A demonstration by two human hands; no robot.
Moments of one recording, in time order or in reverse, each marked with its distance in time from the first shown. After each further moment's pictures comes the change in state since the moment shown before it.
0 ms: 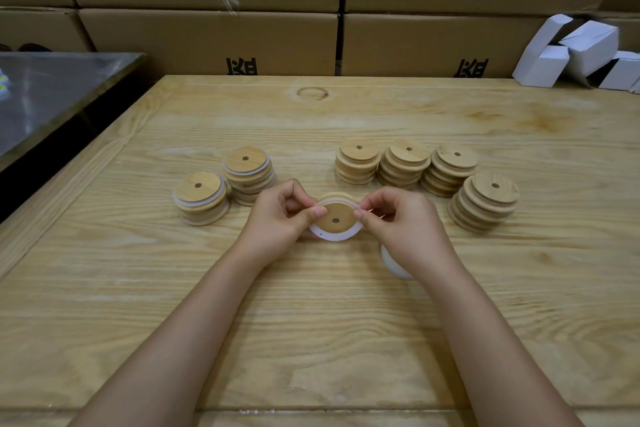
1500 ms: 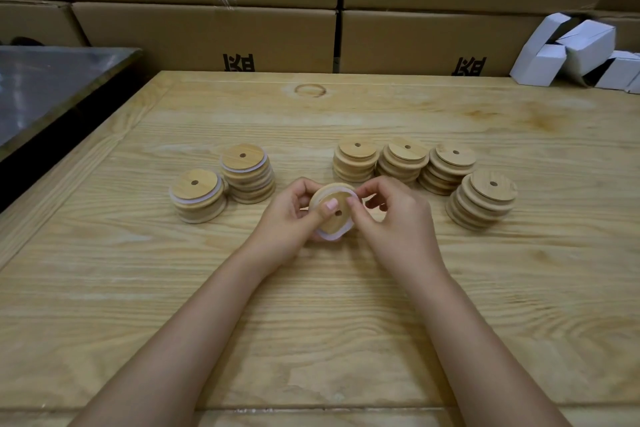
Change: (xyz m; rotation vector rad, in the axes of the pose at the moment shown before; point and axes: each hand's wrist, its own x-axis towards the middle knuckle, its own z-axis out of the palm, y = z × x) left_hand -0.001 -0.001 0.013 -0.094 -0.086 -0.037; right_hand -0.007 -0.008 0.013 -0.090 0.207 -0.222
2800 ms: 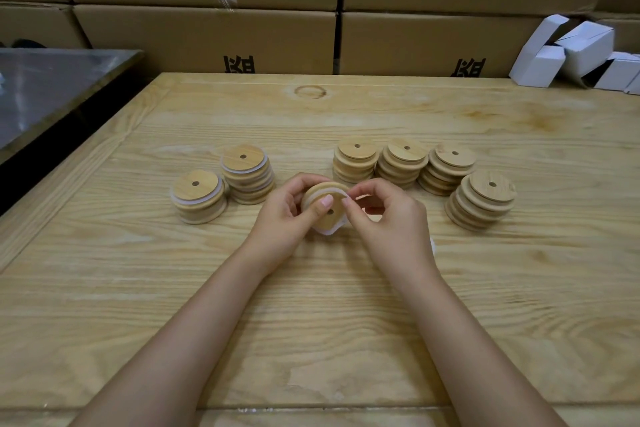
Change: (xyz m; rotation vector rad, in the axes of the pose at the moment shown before) left_hand 0.002 0.000 -0.002 0.009 0.003 0.163; right_hand -0.001 -0.003 0.007 0.145 0.019 0.095
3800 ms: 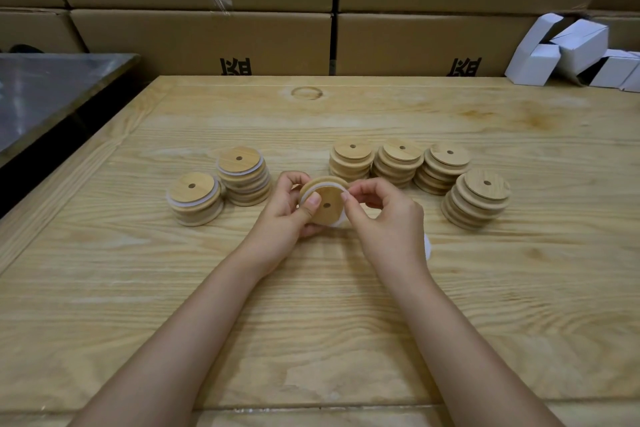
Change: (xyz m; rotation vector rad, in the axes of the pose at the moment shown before) left_hand 0.000 0.001 0.005 -0.200 -0.014 -0.176; right_hand -0.001 -0.002 0.003 0.070 0.091 0.048
